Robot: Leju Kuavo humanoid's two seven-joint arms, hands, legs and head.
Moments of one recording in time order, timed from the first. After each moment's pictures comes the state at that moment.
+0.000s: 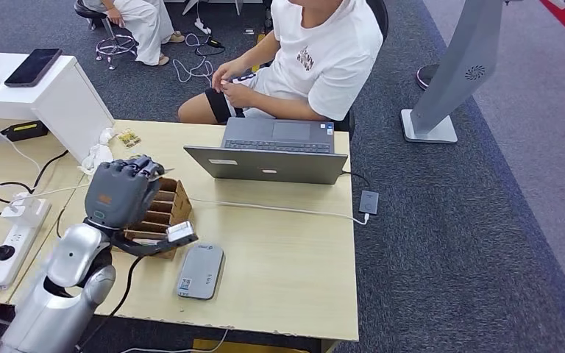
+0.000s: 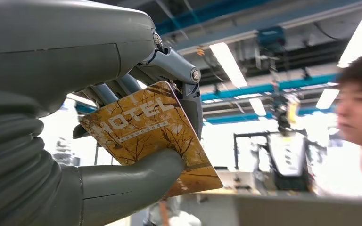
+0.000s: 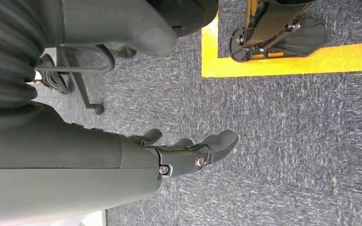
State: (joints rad) left arm -0.22 0.31 -0.26 -1.54 -1.27 0.28 -0.03; right arm -0.10 0.06 1.07 -0.13 -0.93 -0.37 -0.07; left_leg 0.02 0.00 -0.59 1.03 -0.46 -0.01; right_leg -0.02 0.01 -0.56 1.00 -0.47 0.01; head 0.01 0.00
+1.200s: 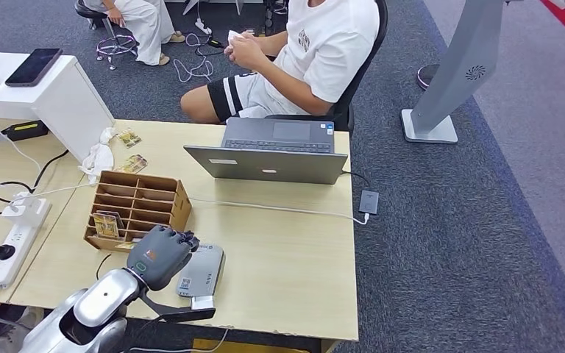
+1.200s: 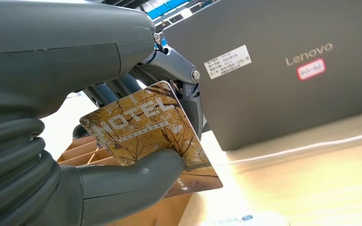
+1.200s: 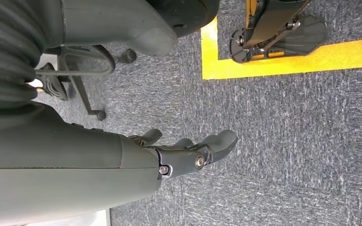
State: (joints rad) left arm -0.11 0.44 -0.51 -1.55 -1.25 -0.01 0.02; right arm -0.09 0.07 1.07 -0.13 -0.97 -0.38 -0.08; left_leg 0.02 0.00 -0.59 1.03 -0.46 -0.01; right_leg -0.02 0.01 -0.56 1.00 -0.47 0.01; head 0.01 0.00
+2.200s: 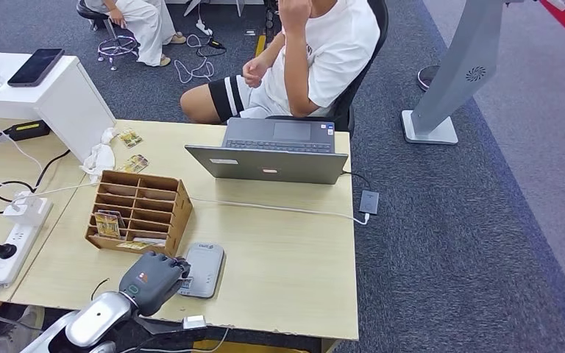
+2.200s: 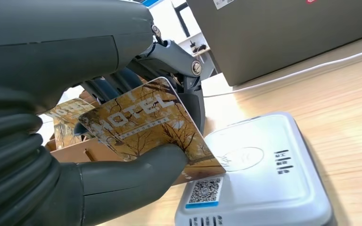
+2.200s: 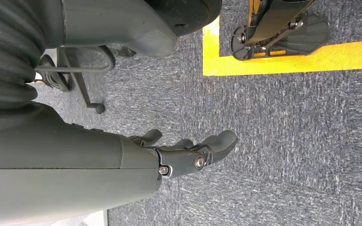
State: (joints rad) left arm -0.01 0.50 -0.54 -1.54 -1.15 -0.09 0.03; right arm -0.09 0.07 1.10 -0.13 -0.95 -0.37 -0.07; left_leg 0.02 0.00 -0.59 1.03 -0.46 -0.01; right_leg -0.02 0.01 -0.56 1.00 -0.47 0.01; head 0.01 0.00
